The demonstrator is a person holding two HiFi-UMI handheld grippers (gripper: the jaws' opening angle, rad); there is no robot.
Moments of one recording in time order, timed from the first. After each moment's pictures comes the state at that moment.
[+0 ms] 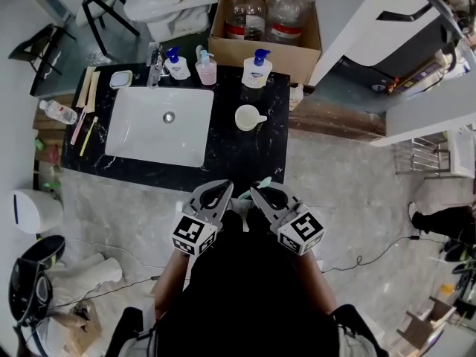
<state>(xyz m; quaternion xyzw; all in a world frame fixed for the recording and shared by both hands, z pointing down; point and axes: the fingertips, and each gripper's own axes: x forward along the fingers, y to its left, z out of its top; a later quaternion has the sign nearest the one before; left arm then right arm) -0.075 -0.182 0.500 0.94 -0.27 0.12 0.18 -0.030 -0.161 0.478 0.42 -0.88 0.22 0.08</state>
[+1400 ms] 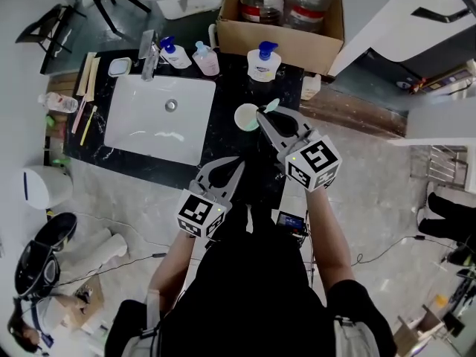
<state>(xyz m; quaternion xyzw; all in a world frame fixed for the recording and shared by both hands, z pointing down) -0.010 -0.259 0.513 0.93 -0.29 0.14 0.18 0.040 -0.358 0.474 0.40 -0.90 0.16 0.06</state>
